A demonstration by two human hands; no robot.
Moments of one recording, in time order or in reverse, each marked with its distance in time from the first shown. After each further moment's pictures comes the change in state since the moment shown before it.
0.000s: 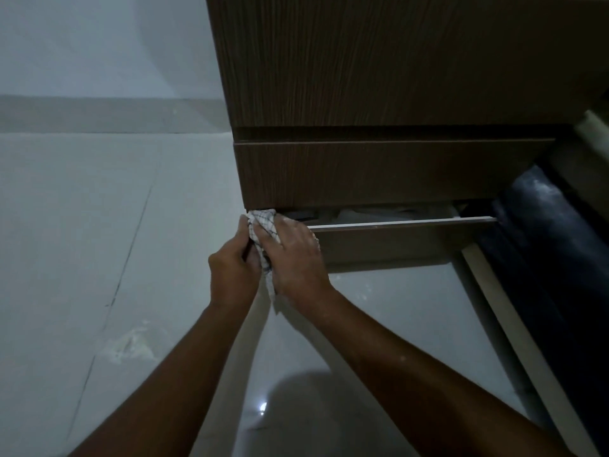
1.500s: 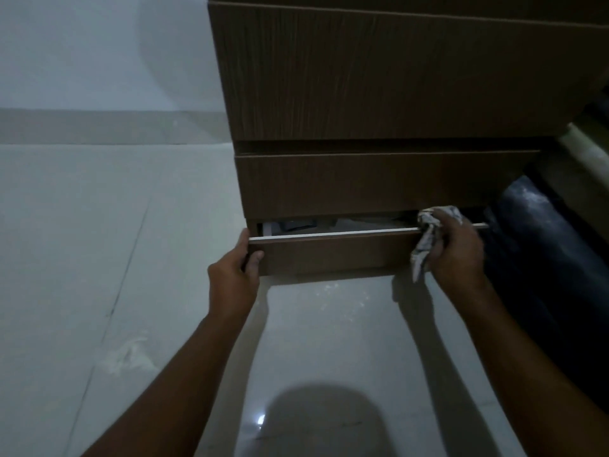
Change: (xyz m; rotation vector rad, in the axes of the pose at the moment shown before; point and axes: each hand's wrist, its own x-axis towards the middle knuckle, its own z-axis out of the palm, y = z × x) left_hand 0.001 -0.006 0.001 0.017 0.024 -0.030; right_hand -0.066 0.169 -0.124 0.077 0.326 0.627
